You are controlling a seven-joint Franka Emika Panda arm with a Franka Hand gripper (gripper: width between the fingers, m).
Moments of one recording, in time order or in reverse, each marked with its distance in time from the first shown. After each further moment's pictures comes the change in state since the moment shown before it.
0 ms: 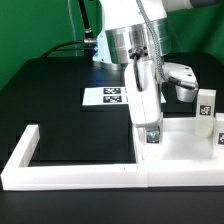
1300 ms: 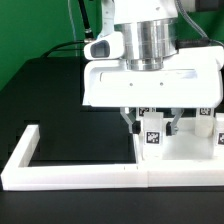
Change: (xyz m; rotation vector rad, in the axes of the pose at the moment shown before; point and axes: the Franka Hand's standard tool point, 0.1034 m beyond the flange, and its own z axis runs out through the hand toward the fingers) arm 0.002 -0.006 -0.002 -0.049 0.078 -1.104
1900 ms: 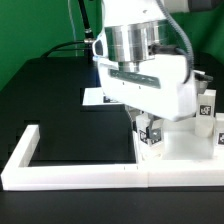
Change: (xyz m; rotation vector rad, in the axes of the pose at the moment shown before) arm 0.001 0.013 0.001 0.026 -0.063 0.848
